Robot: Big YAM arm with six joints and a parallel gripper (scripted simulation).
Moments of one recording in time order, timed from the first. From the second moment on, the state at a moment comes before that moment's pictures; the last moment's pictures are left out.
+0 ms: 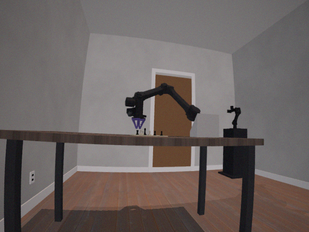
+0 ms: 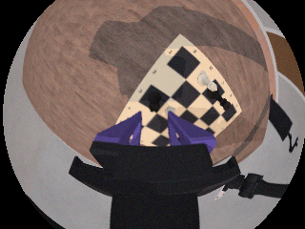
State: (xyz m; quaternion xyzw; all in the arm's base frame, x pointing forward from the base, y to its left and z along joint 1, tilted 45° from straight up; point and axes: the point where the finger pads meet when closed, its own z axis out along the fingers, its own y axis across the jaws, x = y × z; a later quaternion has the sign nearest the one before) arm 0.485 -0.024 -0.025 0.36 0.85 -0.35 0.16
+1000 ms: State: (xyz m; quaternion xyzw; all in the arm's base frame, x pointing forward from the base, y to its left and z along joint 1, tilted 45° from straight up) arm 0.490 -0.035 -0.035 0.37 0.85 -0.35 0.16
